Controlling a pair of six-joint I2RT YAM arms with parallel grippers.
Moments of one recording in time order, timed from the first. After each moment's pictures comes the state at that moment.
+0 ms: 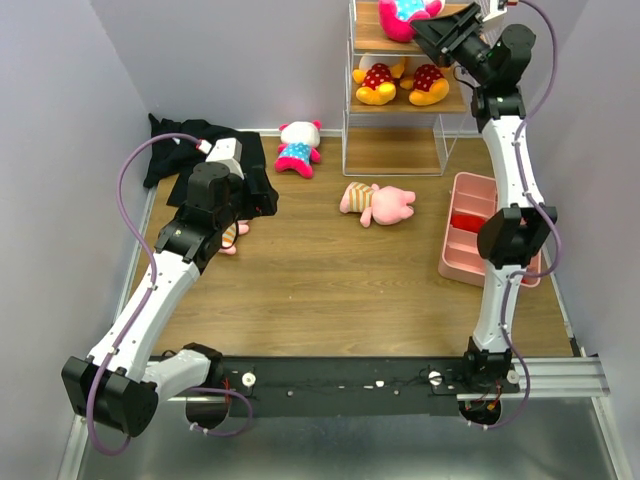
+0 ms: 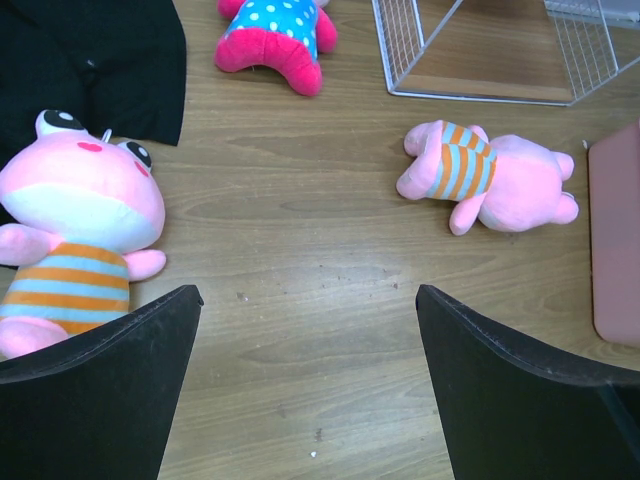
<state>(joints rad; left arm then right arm) -0.34 1.09 1.09 -0.41 -0.05 -0.37 0.04 2.23 2.46 0.12 -0.66 1.14</state>
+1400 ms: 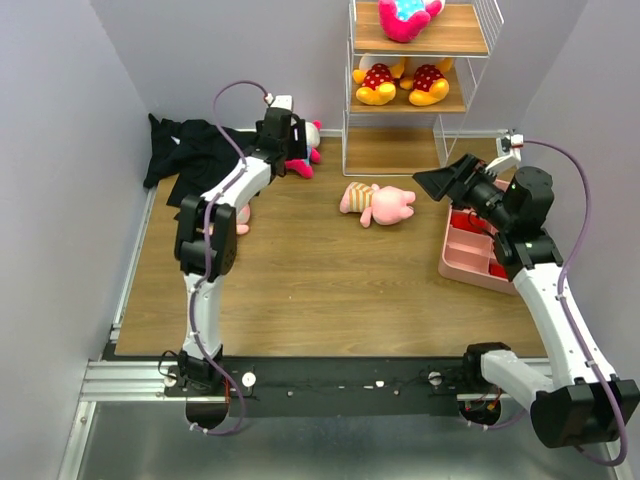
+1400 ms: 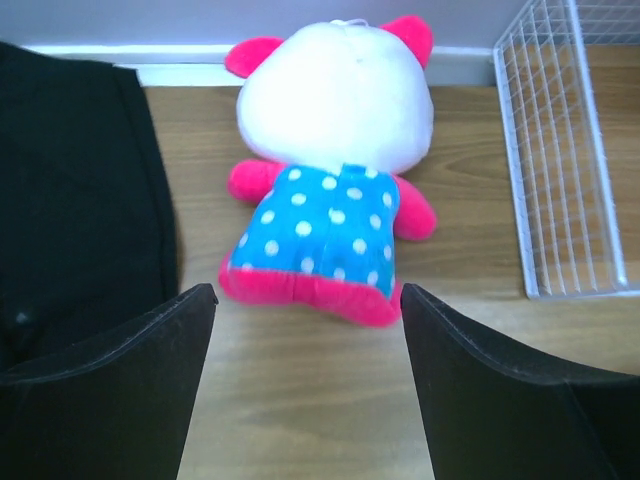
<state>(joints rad) -0.31 2.11 1.76 -0.14 -0.19 -0.23 0.08 1.00 0.95 -0.06 -0.48 0.65</state>
